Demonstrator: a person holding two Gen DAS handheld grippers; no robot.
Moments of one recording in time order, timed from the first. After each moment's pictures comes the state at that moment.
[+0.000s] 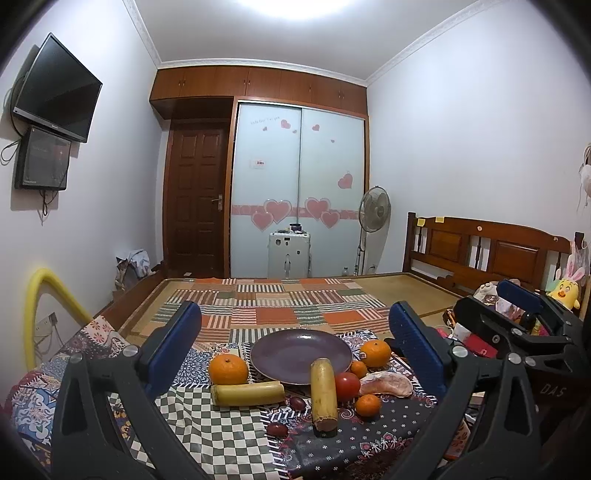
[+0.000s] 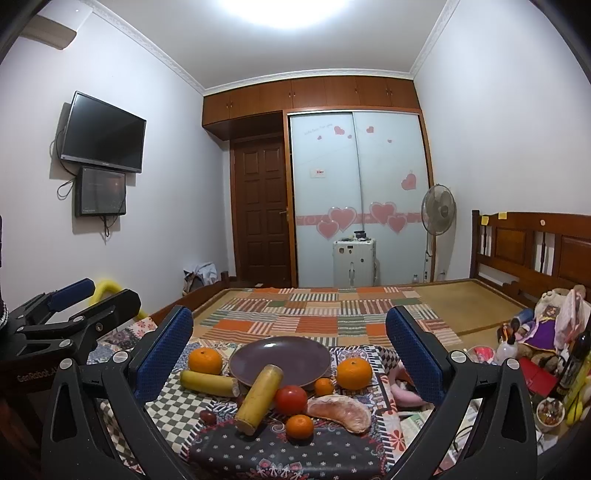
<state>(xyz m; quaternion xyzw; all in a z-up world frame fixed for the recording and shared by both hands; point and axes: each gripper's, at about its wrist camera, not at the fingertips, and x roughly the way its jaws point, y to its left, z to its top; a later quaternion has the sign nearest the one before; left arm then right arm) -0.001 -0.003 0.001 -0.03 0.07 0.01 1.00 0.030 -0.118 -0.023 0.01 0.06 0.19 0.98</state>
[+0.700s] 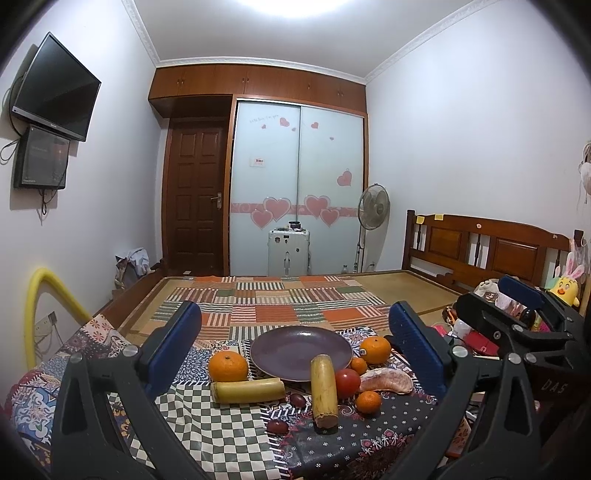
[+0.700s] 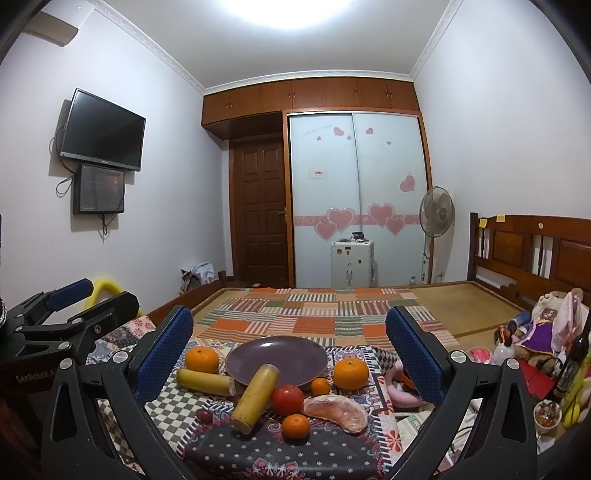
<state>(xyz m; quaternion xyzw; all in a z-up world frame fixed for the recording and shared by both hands) 0.000 -0.006 -0.005 -0.02 0.07 0.01 1.00 0.027 -0.117 -0.025 0.00 0.06 0.18 0.98</state>
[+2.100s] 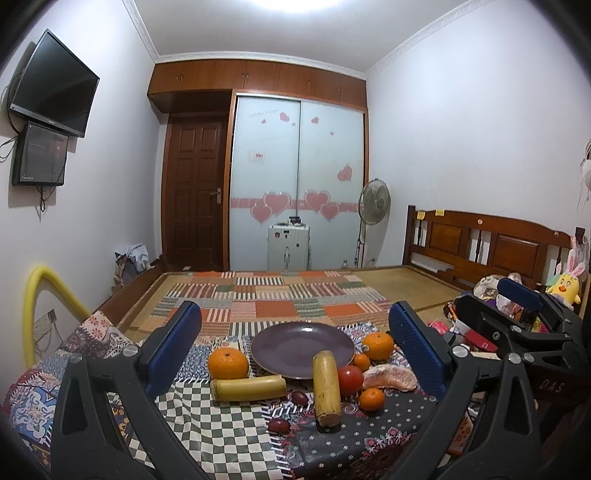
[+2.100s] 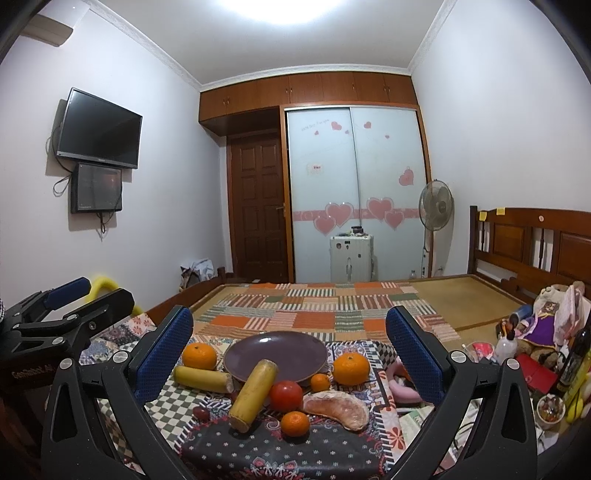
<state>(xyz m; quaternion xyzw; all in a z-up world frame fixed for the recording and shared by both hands) 0.008 -0.003 -0.011 -0.02 0.09 0.01 1.00 0.041 -0.119 -0.033 0.01 0.08 0.18 0.98</state>
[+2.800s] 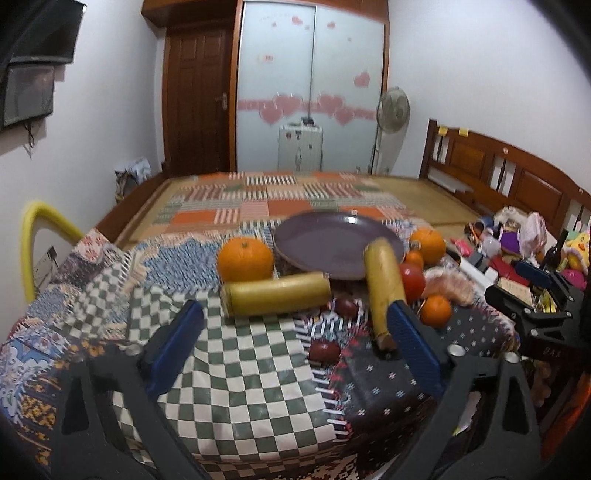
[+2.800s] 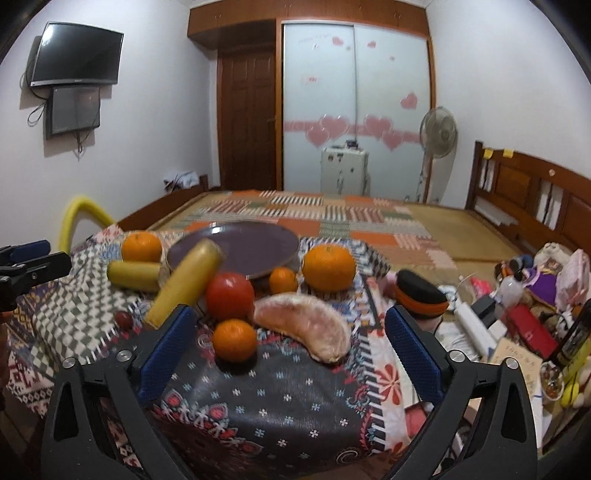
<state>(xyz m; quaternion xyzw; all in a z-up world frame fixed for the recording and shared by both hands) 0.082 0.042 -0.103 -0.04 0.28 0.01 0.96 0.110 -0.132 -0.121 -0.05 0.24 0.17 0.95</state>
